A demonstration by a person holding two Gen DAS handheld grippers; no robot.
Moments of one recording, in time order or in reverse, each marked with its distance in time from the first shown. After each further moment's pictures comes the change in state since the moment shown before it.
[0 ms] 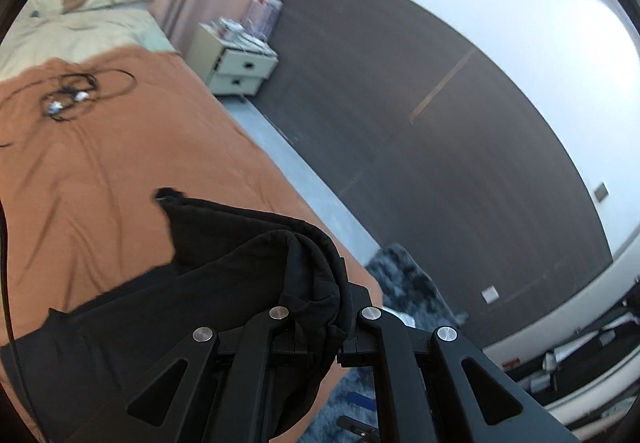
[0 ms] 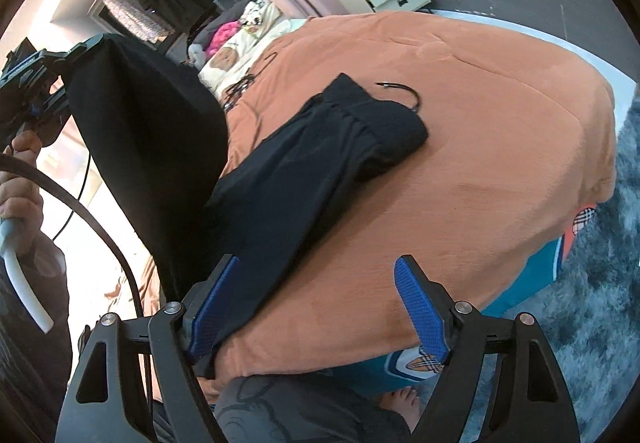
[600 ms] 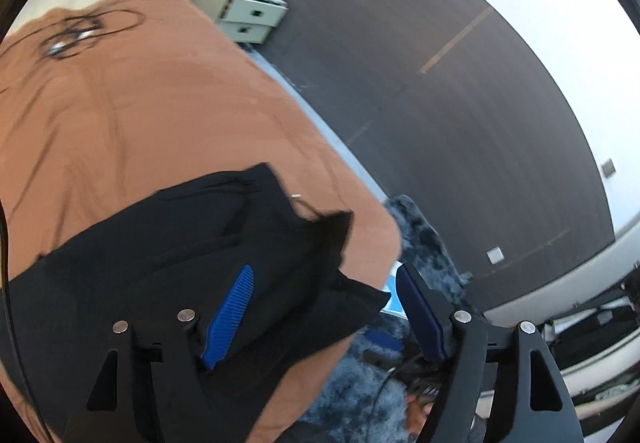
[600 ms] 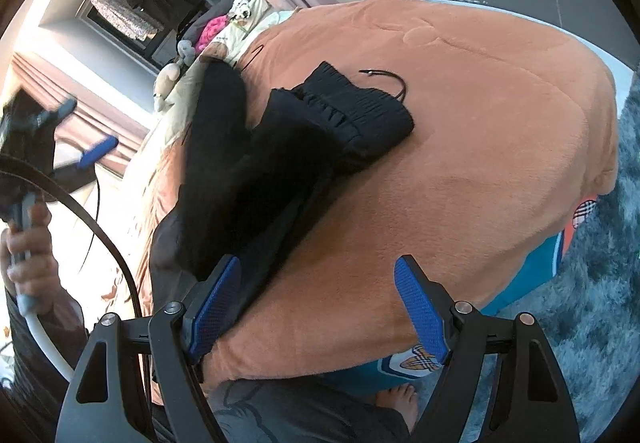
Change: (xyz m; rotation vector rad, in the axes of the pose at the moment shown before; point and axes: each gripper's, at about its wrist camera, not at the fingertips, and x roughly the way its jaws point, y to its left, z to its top) left arm 0.000 0.050 -0.065 -0.055 0.138 0.035; right arm 0.011 0.006 0.014 0.022 0.042 0.003
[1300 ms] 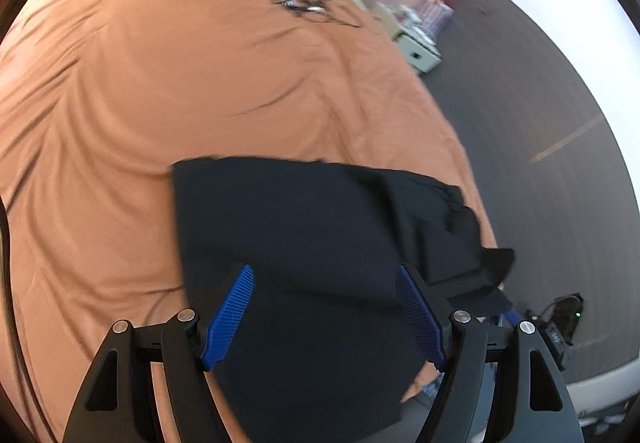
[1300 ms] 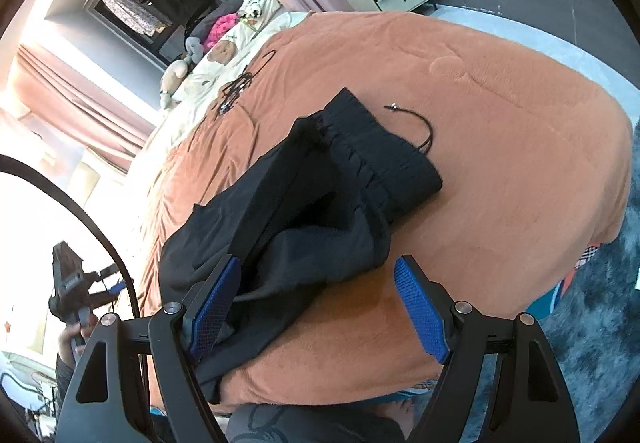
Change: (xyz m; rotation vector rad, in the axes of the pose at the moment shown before) left arm -0.116 0.186 -0.118 -0.385 -0.134 0.286; right arm 0.002 -0.001 0.038 -0.035 0.002 -0.012
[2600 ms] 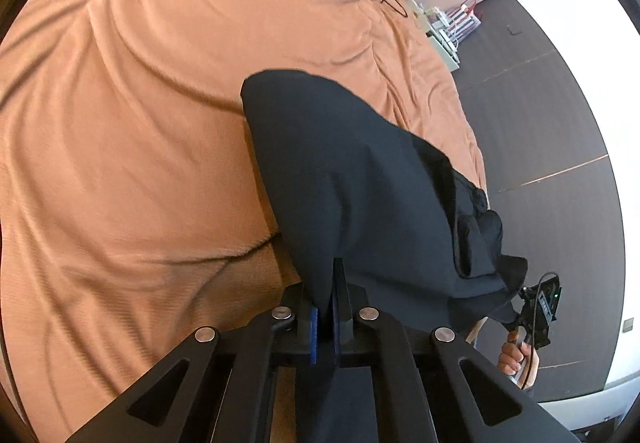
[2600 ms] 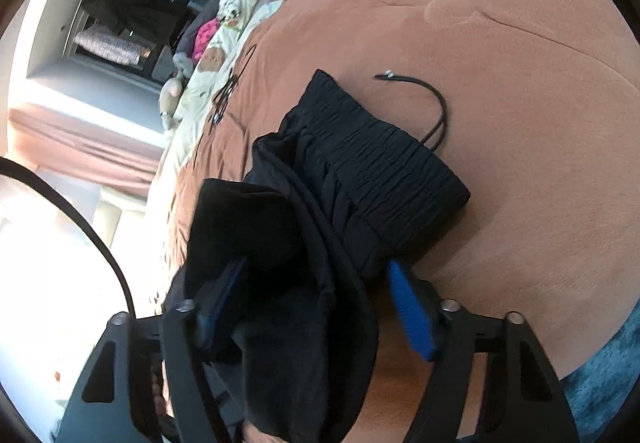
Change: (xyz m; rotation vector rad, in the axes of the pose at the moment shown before) left arm 0.019 0.082 -0.026 -0.132 0.056 -0.080; right arm 0.076 -0.025 0.026 0.192 0.058 0.123
